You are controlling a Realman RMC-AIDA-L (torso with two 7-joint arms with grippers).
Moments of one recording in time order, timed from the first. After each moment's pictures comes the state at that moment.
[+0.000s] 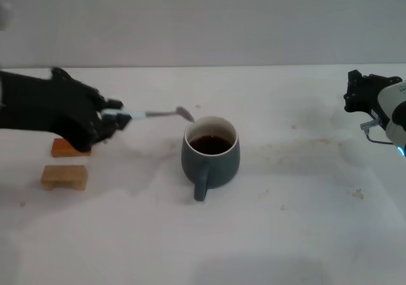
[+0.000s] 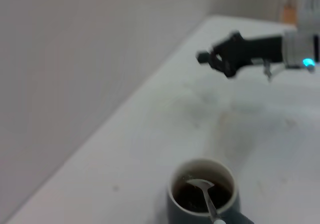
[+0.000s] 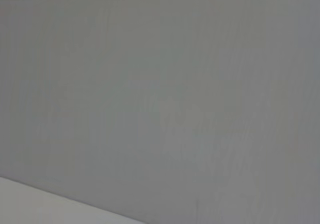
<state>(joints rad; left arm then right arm) -0.30 -2.06 -1.95 -1.97 2.26 -1.67 0.86 0.62 2.07 1.39 0.24 -2.91 -0.61 0.05</state>
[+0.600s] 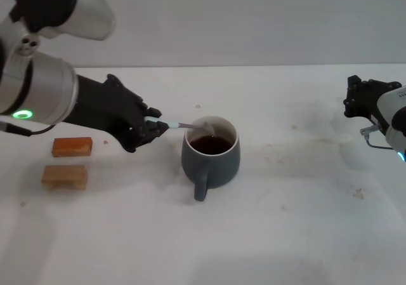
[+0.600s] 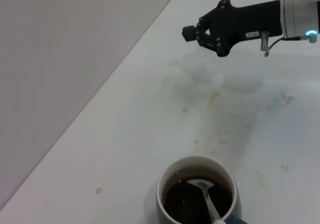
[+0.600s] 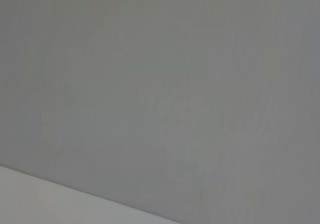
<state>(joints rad) -0.44 -2.06 -1.77 -1.82 2.41 -1.58 0.79 0.61 2.07 1.38 0.25 -2.92 -0.61 0.05</state>
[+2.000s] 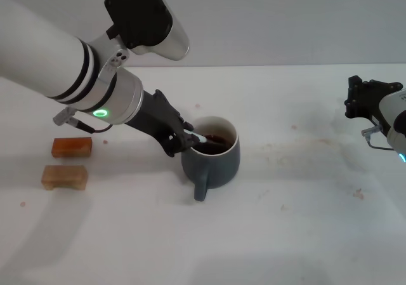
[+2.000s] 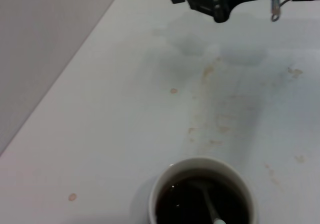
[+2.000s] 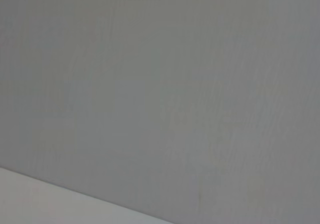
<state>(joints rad) -0.64 -2.06 -1.65 -1.40 2.47 -1.37 0.82 0.60 2.07 1.38 0.25 -2.92 -0.63 0.05</state>
